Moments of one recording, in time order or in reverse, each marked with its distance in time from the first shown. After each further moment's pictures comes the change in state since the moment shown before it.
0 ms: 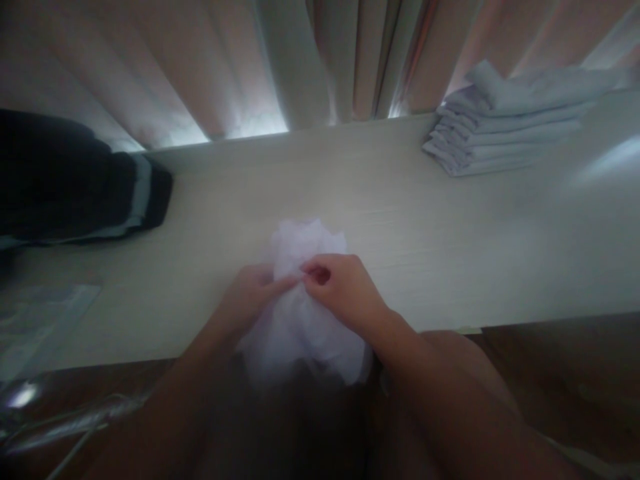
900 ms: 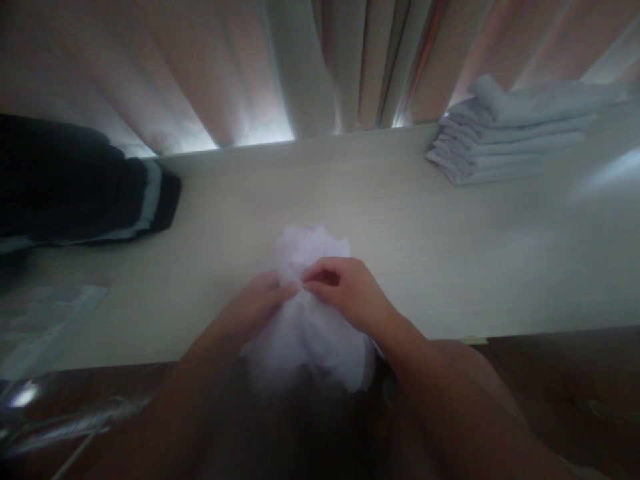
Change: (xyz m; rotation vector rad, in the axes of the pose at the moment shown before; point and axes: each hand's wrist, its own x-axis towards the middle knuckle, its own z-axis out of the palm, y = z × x) left_hand 0.000 -0.010 0.001 -0.334 -0.186 -0.099; right_hand 0.004 0.012 0.000 0.342 -0.097 0.008
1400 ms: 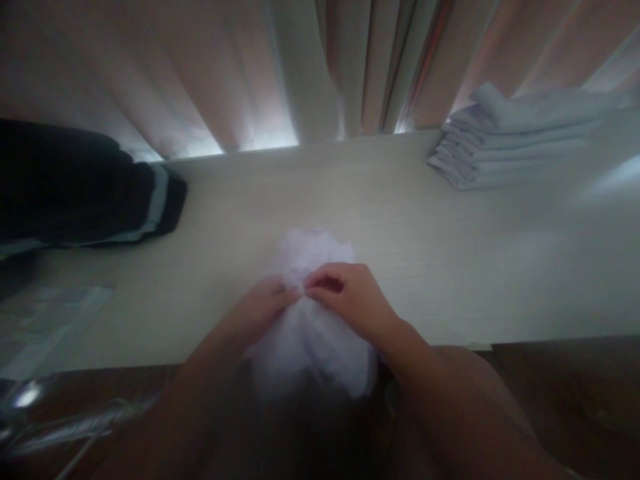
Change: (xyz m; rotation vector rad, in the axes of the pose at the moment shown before) left_hand -0.001 0.007 0.000 0.055 -0.033 0.045; right_hand -0.002 -0.003 0.001 -0.109 0.041 -0.059
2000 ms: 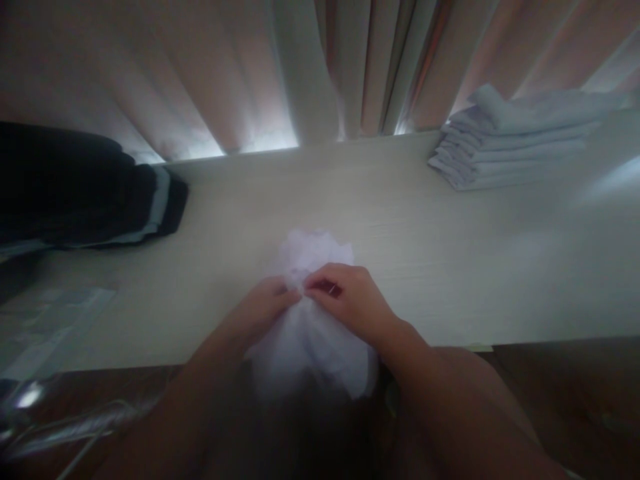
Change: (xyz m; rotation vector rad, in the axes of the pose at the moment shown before) left_hand 0.002 -0.004 -0.002 0.106 0.053 -0.010; right_hand -0.001 -0.007 -0.004 -0.182 0.009 -0.199
